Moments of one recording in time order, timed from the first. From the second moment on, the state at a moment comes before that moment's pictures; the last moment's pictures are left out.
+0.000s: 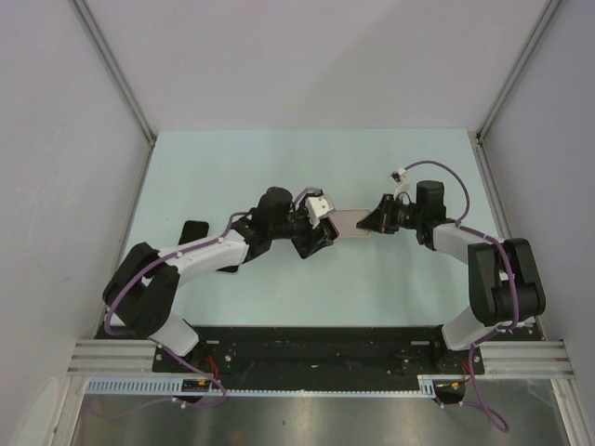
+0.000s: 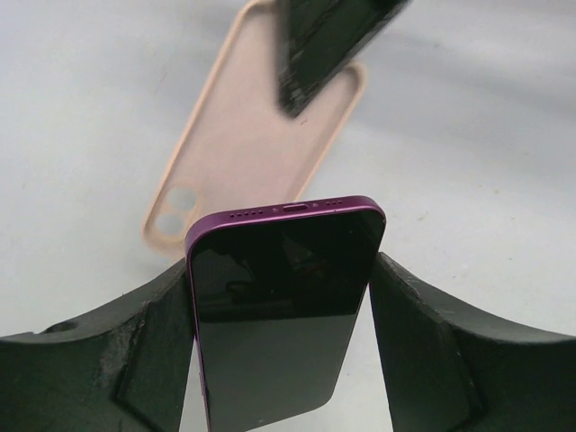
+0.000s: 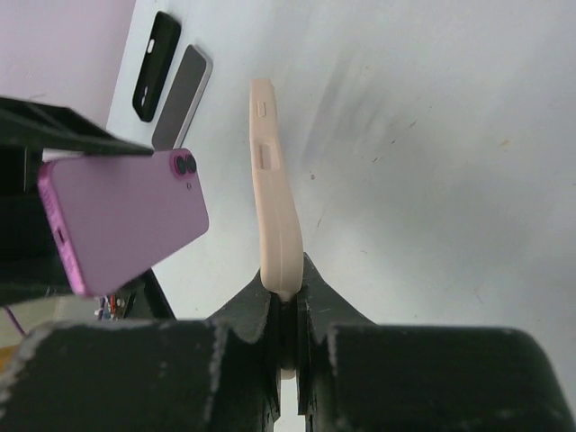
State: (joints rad) left arm -0.73 1.53 0.90 0.18 0.43 0.30; right arm 0.13 1.58 0.75 0.24 -0.86 0.41
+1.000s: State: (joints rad) left arm -0.55 1.72 0.97 0.04 0.27 -0.30; right arm 0.11 1.54 0.75 0.24 -0.80 0.35
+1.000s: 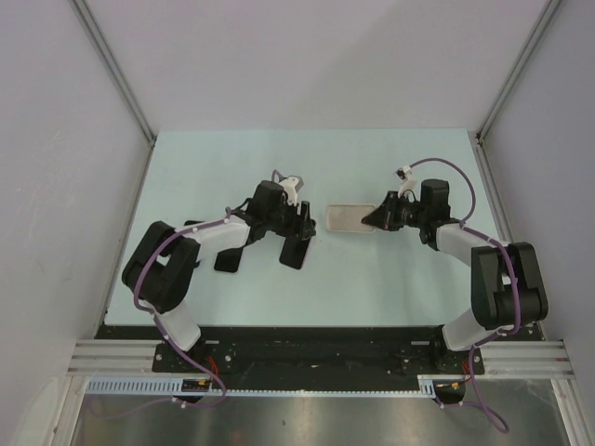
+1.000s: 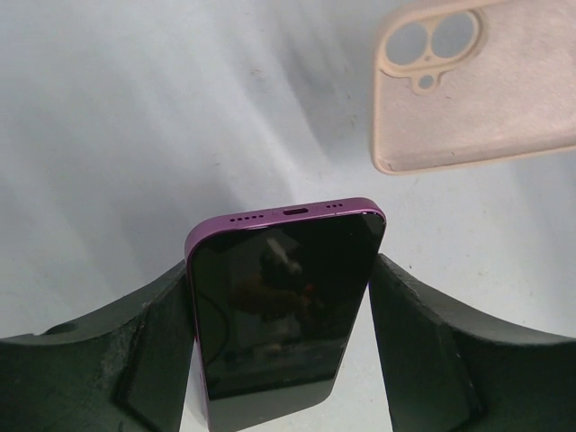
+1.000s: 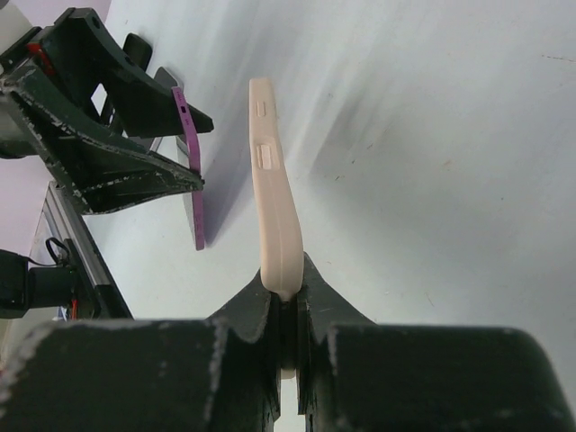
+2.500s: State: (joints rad) left arm -0.59 1.80 0.93 0.16 0.14 -0.44; right arm 0.09 1.50 0.75 0.24 -0.80 0.32
